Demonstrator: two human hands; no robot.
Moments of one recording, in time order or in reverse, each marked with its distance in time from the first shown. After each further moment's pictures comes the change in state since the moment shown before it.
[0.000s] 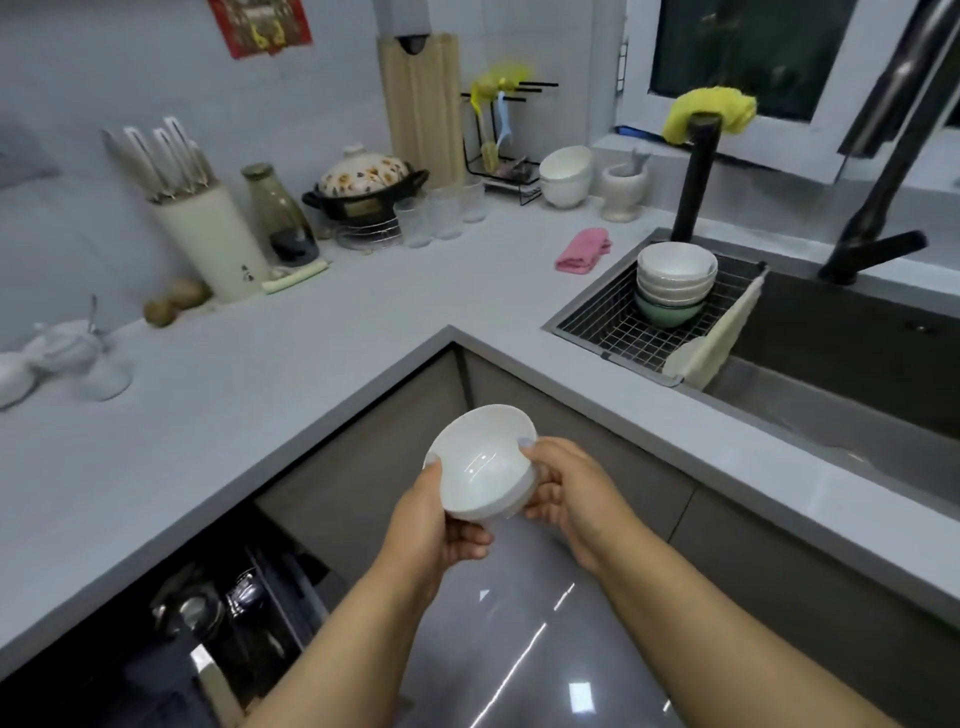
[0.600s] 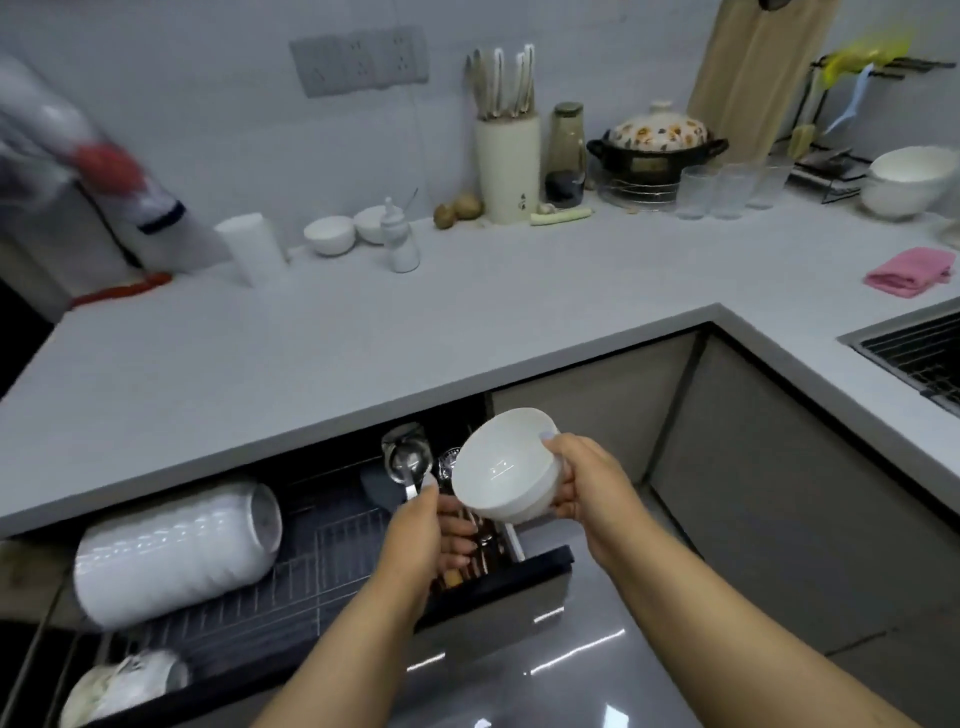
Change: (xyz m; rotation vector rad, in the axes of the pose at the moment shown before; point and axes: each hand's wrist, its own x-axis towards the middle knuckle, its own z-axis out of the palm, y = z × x) left_hand -0.098 -0.069 -0.252 -0.172 0.521 -0.038; right_hand -0.051 0.101 0.212 -0.315 -0.343 0.046
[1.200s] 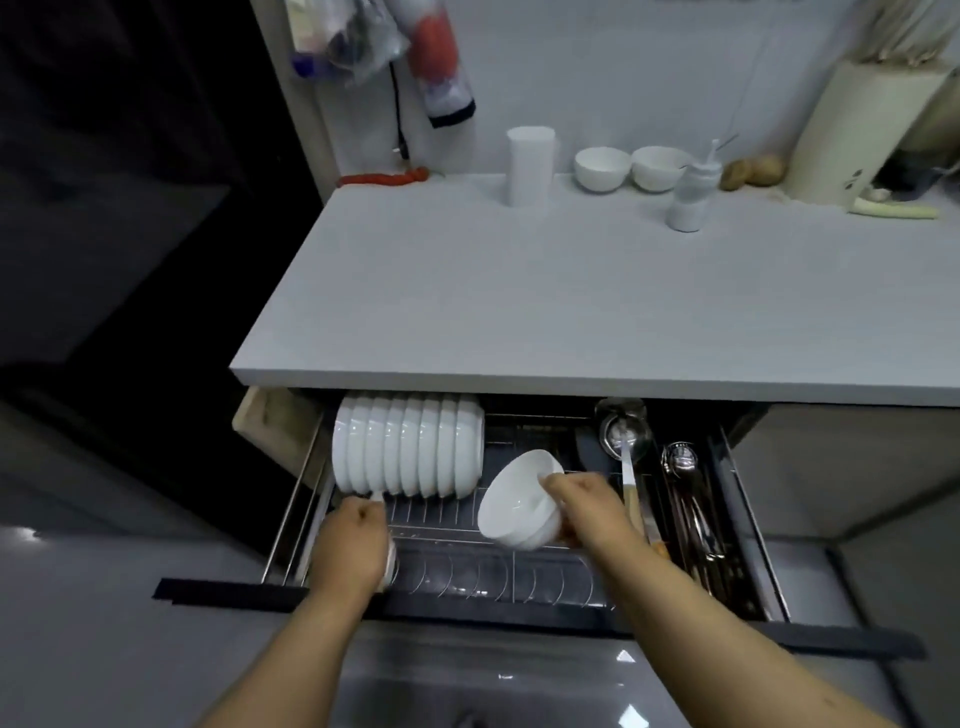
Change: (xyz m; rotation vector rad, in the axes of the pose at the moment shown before) left_hand 0.033 -0.068 -0.375 0.452 0.639 0.009; right_hand 0.017 0.114 0.307 -0.412 -0.261 0.160
